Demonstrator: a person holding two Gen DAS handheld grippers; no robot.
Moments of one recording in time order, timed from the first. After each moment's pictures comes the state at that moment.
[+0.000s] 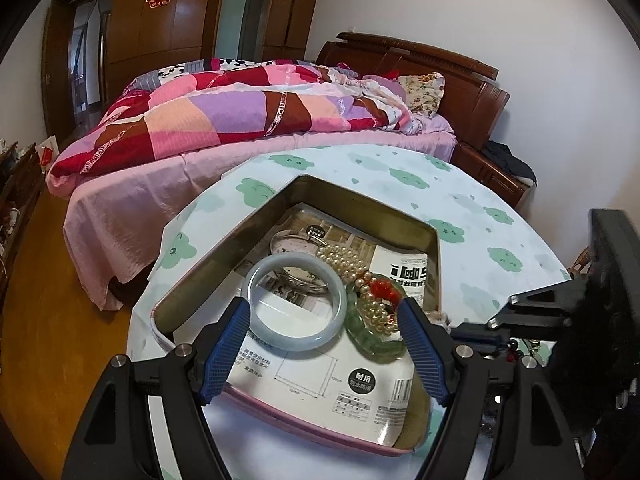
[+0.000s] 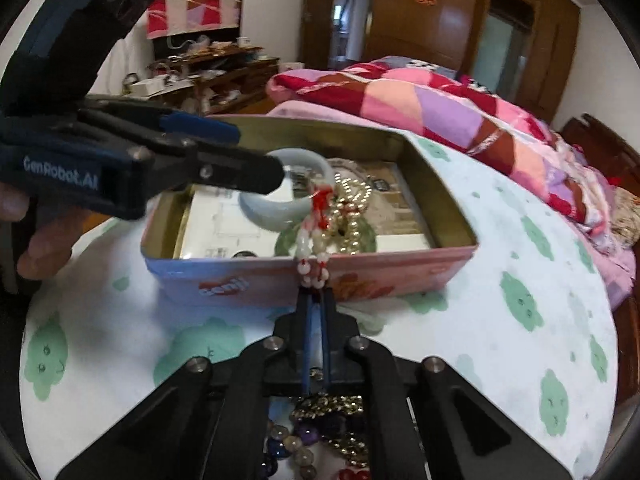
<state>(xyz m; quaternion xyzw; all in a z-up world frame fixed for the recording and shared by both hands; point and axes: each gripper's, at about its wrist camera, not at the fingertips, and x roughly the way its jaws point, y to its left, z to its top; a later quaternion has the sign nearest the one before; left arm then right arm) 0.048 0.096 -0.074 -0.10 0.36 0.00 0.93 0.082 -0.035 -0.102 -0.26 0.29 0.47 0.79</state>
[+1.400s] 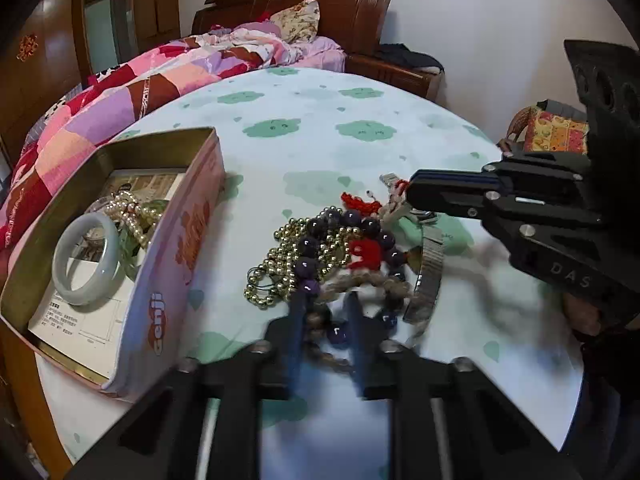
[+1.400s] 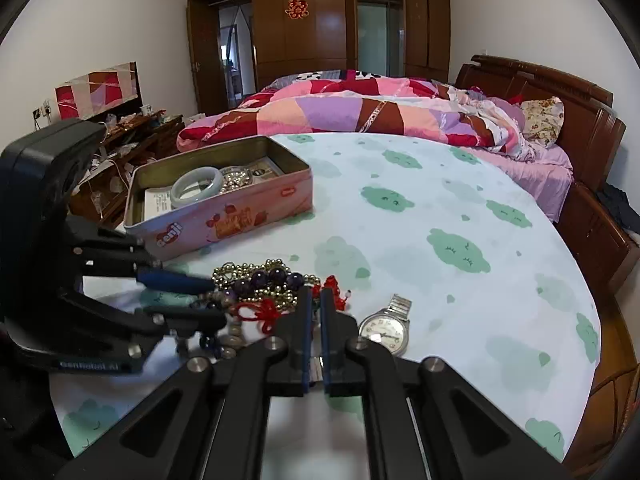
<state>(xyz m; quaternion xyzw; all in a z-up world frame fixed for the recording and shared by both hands) 0.023 -0.037 -0.103 0.05 0.43 -0.17 0.89 0.064 -0.161 -0.085 -0.11 0.31 0.35 0.88</state>
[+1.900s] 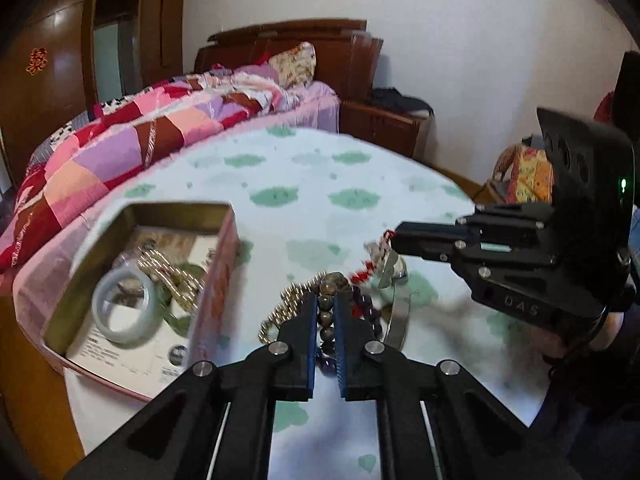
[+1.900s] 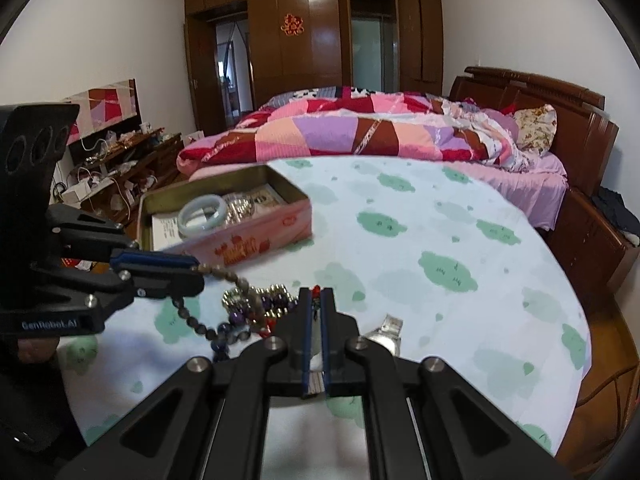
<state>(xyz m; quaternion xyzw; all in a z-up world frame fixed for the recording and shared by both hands) 0.004 -0.024 -0.043 0.02 0.36 -0.18 0.92 0.054 -0.165 -0.060 -0.10 0.28 0.35 0.89</state>
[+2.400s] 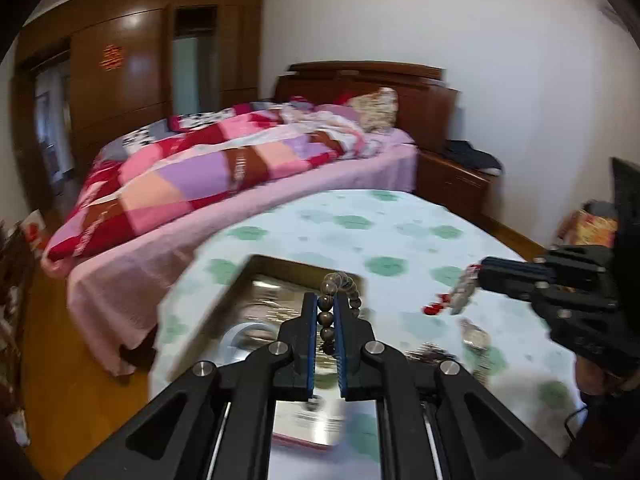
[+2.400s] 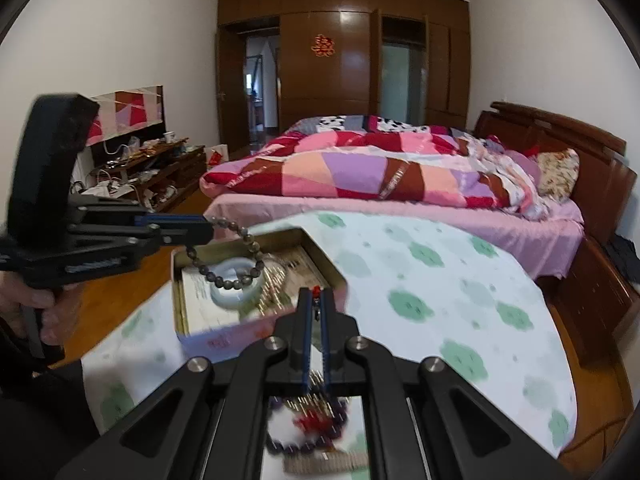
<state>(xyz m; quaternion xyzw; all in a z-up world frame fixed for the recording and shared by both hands) 0.028 0.061 0.006 -0.01 0.30 -0.04 0.95 0.067 -0.110 -0.003 -0.12 0.23 0.39 0.88</state>
